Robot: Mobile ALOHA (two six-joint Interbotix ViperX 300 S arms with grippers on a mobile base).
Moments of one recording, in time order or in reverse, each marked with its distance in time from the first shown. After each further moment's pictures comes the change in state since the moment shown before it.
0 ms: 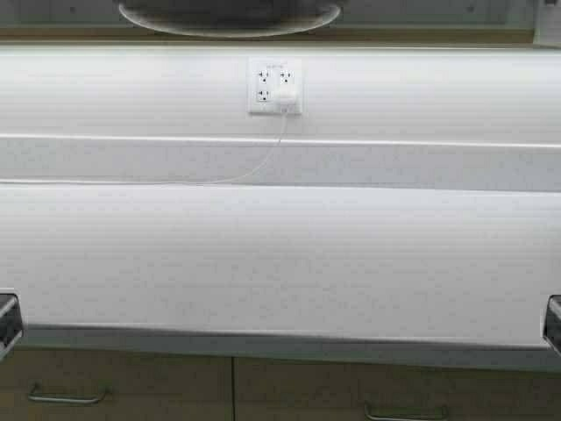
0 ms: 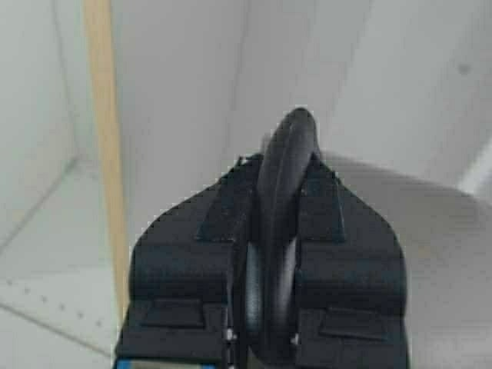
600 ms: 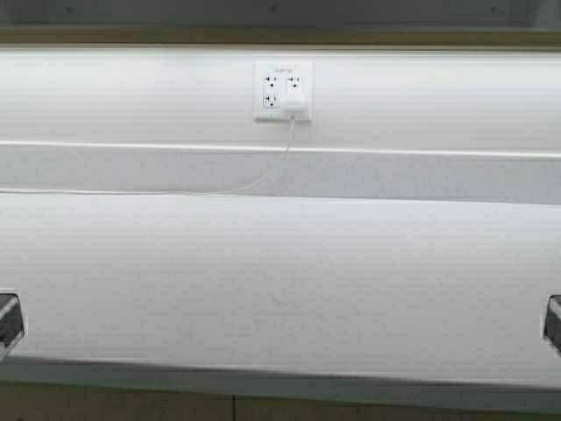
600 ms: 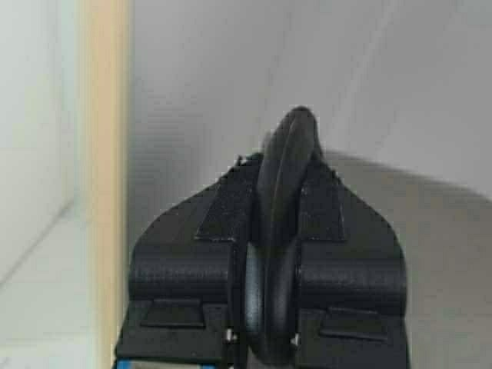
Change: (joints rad) left arm 0.000 0.094 -0.247 -0.061 0.135 0.061; right arm -0.054 -0.005 -0.207 0.023 0.224 -0.074
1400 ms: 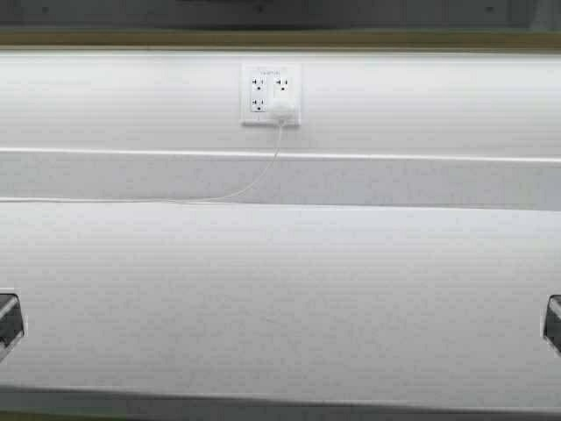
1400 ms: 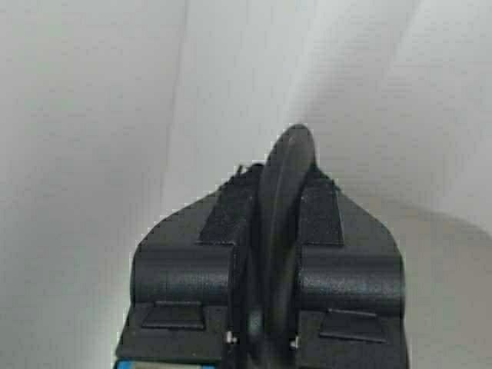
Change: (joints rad) left arm 0.025 0.202 -0.241 -0.034 0.160 0.003; right arm -0.075 0.229 -0.253 0.029 0.086 0.000
